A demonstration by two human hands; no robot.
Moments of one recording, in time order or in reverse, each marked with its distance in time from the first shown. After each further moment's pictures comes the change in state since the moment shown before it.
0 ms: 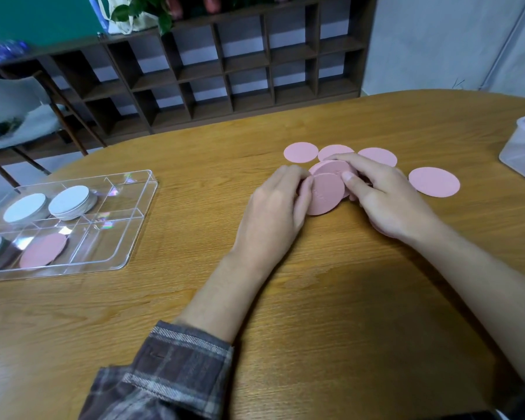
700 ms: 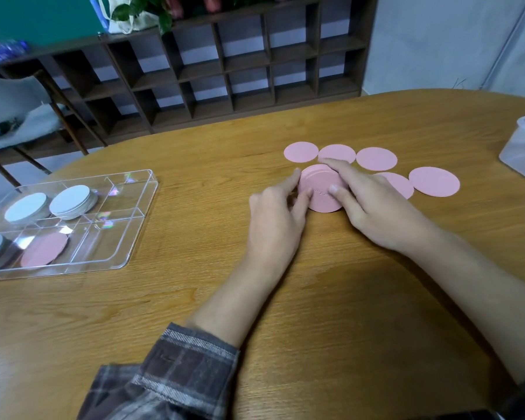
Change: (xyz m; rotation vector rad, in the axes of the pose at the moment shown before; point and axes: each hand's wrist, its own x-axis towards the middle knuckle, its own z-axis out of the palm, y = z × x) left_hand -0.003 0.014 0.007 -0.168 0.026 -0.352; right_hand -0.006 -0.005 0.008 -0.212 -0.090 -0.144
